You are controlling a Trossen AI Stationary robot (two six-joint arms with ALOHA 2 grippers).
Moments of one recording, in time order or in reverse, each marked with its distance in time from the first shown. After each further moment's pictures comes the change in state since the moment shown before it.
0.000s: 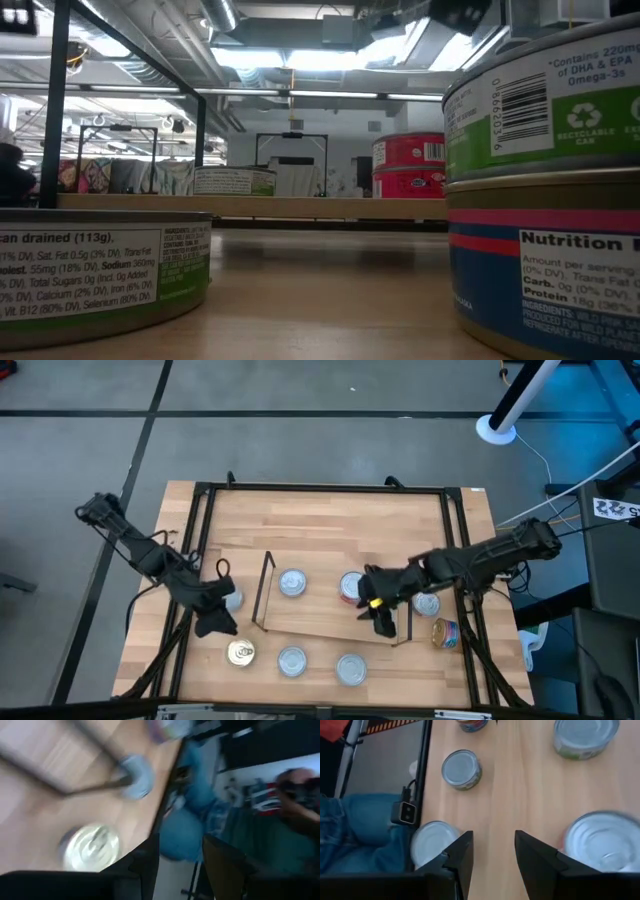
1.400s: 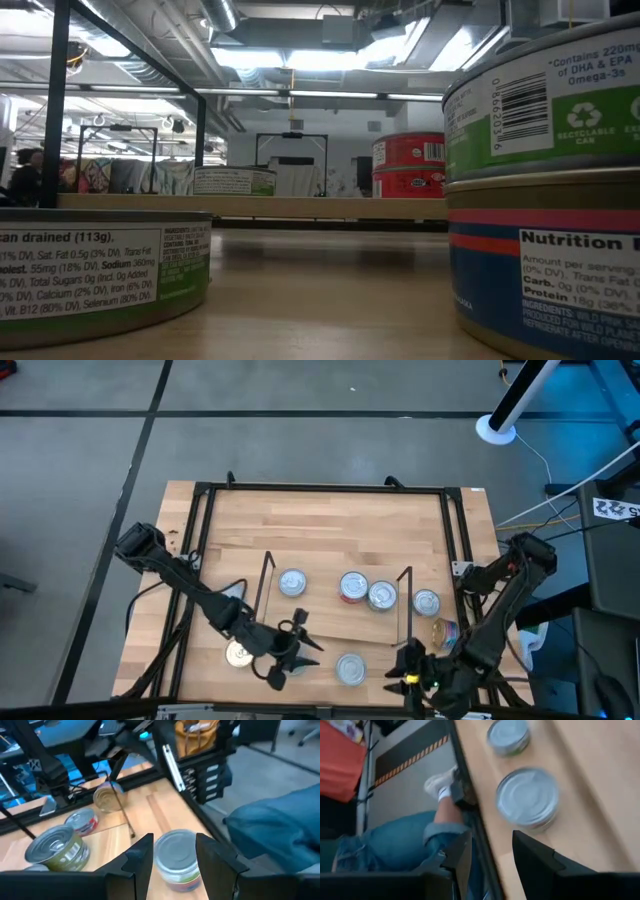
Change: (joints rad) left arm 0.046 0.791 0.325 0.696 -0.329 1.343; right arm 0.625 0.159 0.000 0.116 0.546 0.776
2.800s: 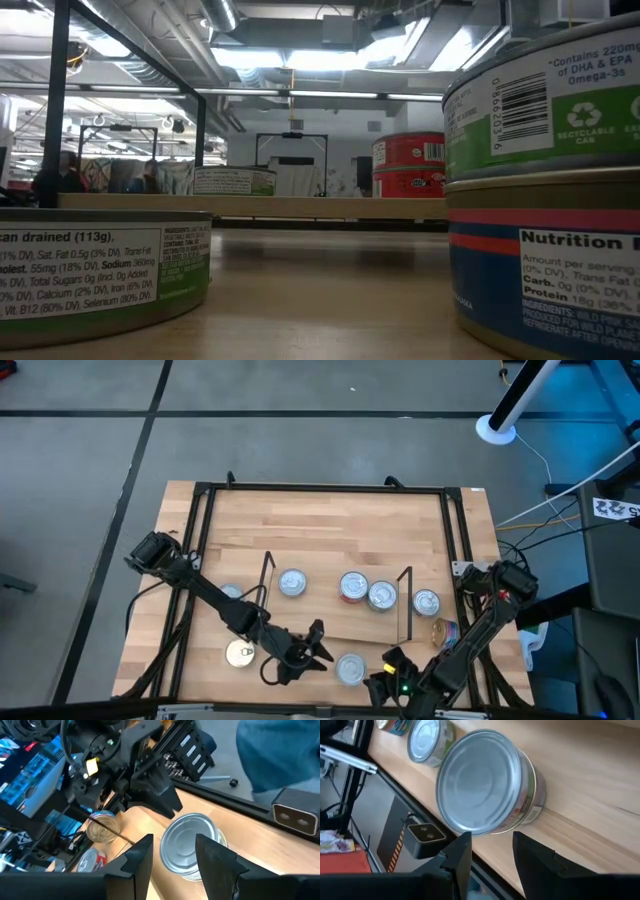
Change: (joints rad) left arm 0.050 0.146 0.001 0.123 0.153 0.554; right arm -0.009 0.294 0.000 0.081 0.136 0.767
